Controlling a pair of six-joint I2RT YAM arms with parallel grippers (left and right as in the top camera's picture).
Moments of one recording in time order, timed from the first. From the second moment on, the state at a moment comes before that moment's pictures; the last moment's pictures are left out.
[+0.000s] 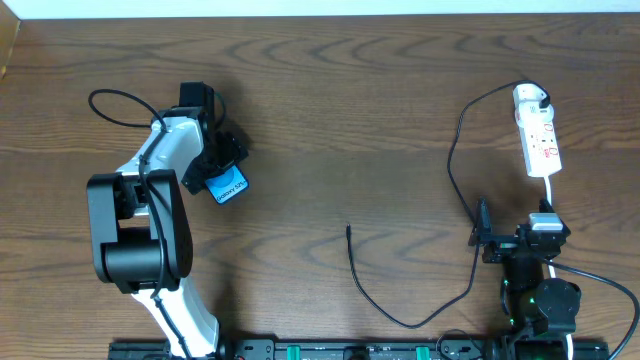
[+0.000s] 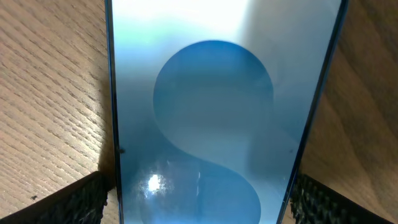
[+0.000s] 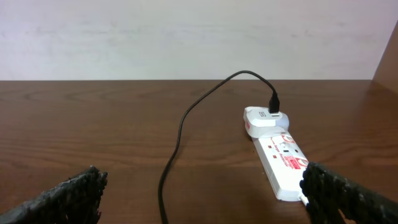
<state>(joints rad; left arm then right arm) 0.05 1.98 1.26 -0.76 -0.04 -0.64 0.00 0.01 0.01 -0.07 0.01 0.01</state>
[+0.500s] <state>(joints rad) 0.05 1.98 1.26 -0.76 -0.03 -0.64 0.00 0.01 0.01 -0.07 0.01 0.01</state>
